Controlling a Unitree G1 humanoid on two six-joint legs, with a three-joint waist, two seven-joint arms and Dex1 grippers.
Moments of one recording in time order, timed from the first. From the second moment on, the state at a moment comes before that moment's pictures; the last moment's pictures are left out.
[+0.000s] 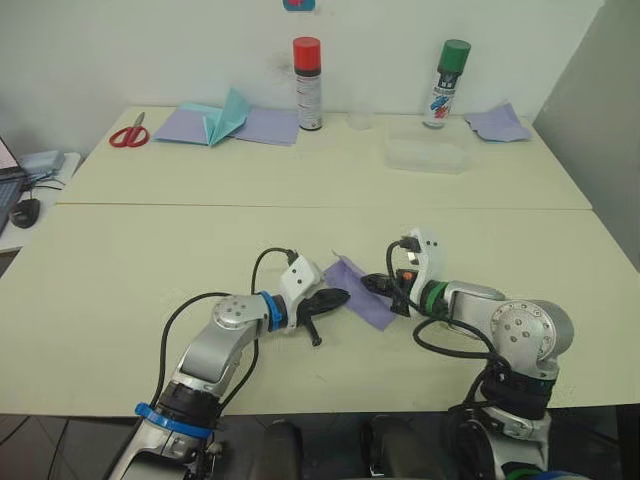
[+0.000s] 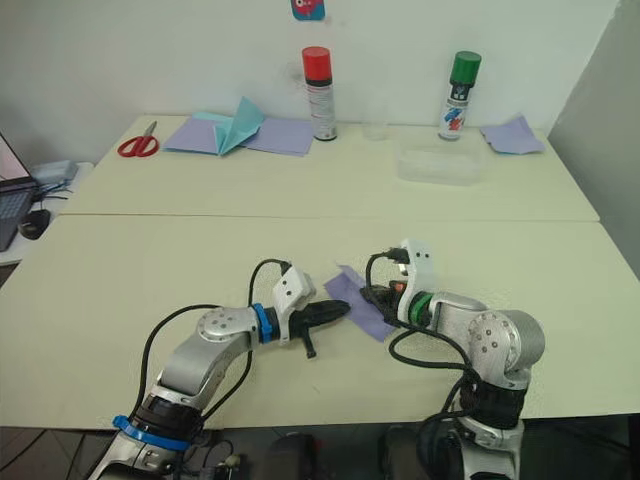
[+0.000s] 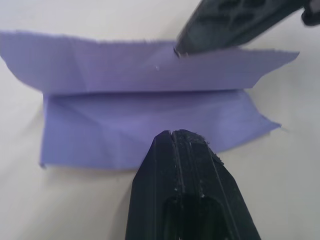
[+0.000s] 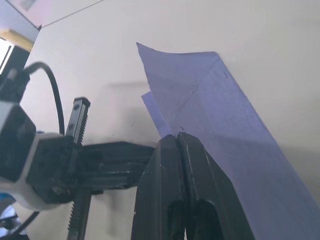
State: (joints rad) left arm -0.30 0.41 -0.23 -0.04 -0.19 0.38 -0.84; right arm -0.50 0.12 -0.35 -0.43 0.57 1.61 0.13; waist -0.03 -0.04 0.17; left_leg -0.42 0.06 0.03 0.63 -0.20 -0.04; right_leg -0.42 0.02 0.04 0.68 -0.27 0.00
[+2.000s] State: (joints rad) left arm -0.43 0.35 -0.33 0.12 -0.07 0.38 -0.80; right arm -0.47 -0.44 -0.06 -0.21 0.73 1.27 0.14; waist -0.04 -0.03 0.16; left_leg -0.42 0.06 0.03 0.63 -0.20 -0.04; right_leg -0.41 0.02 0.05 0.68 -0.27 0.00
